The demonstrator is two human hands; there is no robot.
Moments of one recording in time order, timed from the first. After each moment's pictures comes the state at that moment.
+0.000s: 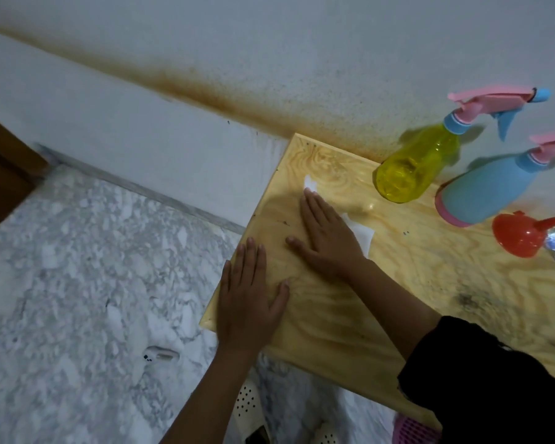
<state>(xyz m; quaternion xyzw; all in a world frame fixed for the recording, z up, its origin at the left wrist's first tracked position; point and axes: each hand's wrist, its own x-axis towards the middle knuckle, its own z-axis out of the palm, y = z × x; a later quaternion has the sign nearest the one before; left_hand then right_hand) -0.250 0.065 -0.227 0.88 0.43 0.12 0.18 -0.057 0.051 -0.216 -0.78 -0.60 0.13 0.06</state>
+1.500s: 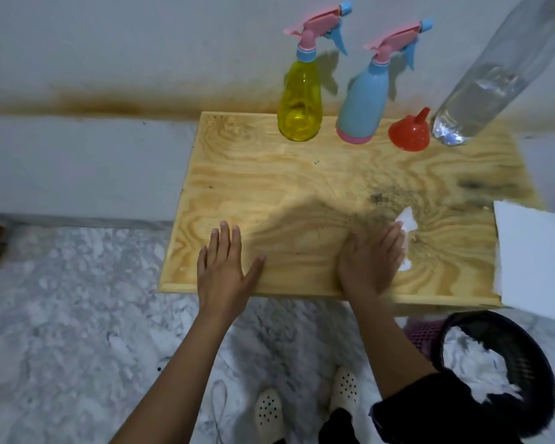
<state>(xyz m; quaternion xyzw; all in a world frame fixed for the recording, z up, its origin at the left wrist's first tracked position) -0.254 0.012 -0.219 0.92 0.34 0.00 0.17 -0.103 -0.145 -0.221 -0.98 0.01 0.03 0.21</state>
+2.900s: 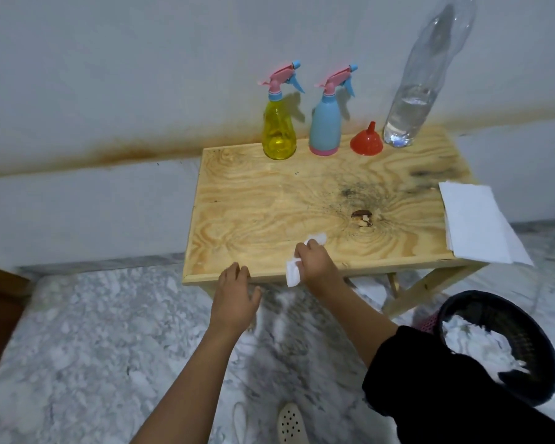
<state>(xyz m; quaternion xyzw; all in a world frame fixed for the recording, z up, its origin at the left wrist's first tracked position) -0.313 -0.028 -0.183 0.93 0.29 -0.06 0.22 -0.174 -0.155 -0.201 -0.90 -0.35 0.11 0.25</state>
